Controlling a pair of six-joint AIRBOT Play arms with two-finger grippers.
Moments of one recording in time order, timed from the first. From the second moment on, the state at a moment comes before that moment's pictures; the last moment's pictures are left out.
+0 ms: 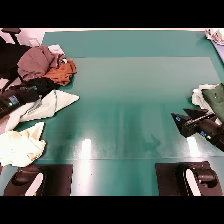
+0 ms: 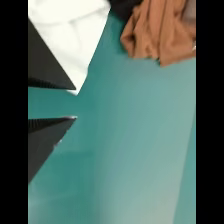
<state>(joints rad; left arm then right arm) -0.01 -0.51 0.79 1.29 -0.71 -1.63 -0.10 -0.14 0.47 -1.01 0.97 1.19</state>
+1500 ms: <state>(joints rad) 0.36 -1.33 1.14 1.50 -1.07 -1.58 -0.10 -0.69 0.61 -0.83 1.09 1.24</state>
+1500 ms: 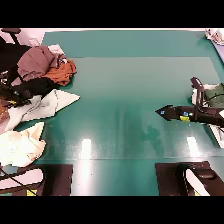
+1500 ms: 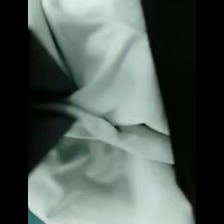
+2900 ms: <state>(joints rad) -0.37 -0.98 1.37 0.44 -0.48 -1.65 -0.38 -0.63 0.82 -0.83 0.72 1.36</state>
